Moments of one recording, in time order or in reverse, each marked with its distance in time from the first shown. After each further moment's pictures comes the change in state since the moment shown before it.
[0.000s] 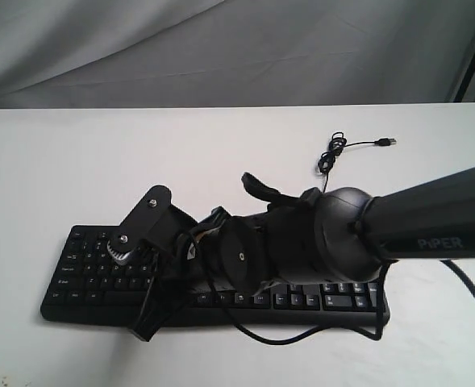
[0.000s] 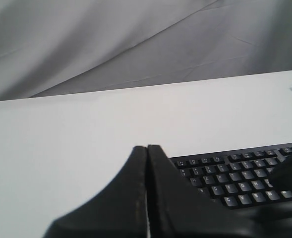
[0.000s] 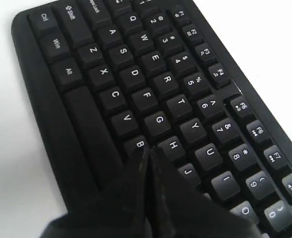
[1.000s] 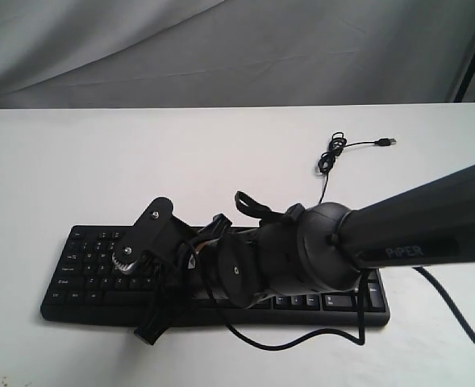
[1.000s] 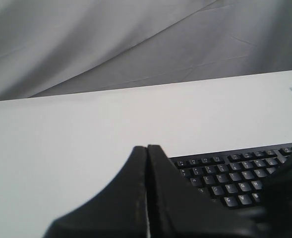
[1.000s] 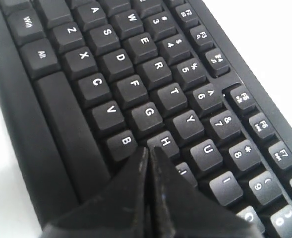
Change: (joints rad) left arm 0.000 0.000 0.000 0.000 0.000 0.000; right arm 0.000 0.065 0.000 0.004 -0.077 -0.019
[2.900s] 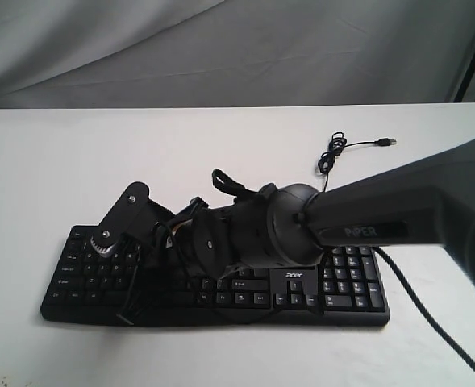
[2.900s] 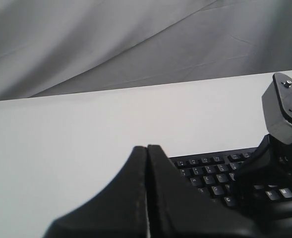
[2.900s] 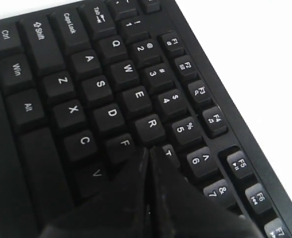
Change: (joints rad) left arm 0.000 0.000 0.000 0.000 0.000 0.000; right arm -0.016 0.078 -0.166 -0.034 0.085 -0.037
